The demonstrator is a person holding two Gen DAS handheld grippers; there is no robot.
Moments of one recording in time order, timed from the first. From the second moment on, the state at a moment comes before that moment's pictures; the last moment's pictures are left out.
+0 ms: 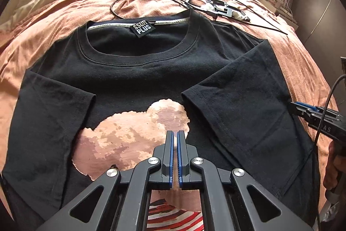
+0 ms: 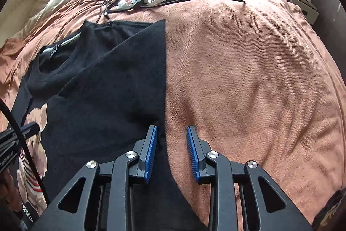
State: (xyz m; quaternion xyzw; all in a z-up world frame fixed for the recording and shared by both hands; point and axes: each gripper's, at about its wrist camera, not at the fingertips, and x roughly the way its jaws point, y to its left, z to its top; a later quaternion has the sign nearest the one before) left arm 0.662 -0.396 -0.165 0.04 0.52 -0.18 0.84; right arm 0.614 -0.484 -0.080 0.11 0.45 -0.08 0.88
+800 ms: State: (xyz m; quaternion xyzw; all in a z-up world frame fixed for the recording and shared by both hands) left arm 0.551 -0.298 -0.069 0.02 0.46 -0.16 0.87; right arm 0.430 -0.436 0.004 0.11 0.40 -0.03 0.91
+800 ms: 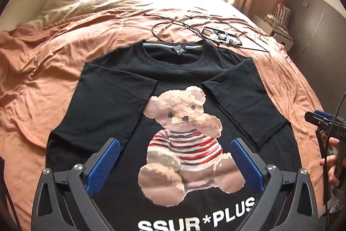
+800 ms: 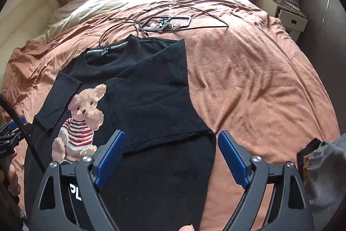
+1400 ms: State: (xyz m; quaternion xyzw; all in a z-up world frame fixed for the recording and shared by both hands) left arm 0.434 -0.213 0.013 0.00 0.40 -0.15 0.90; right arm 0.267 -0.408 0.072 0.09 0.35 -0.07 0.93
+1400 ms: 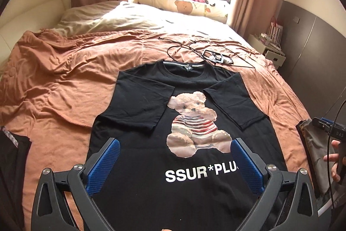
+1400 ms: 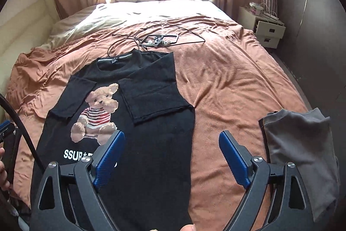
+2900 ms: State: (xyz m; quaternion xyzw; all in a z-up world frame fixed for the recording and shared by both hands) left arm 0.206 -0.036 -0.004 -0.06 0.36 -0.14 0.92; right arm -0.015 -0.398 -0.003 0.12 0.27 -0.05 0.95
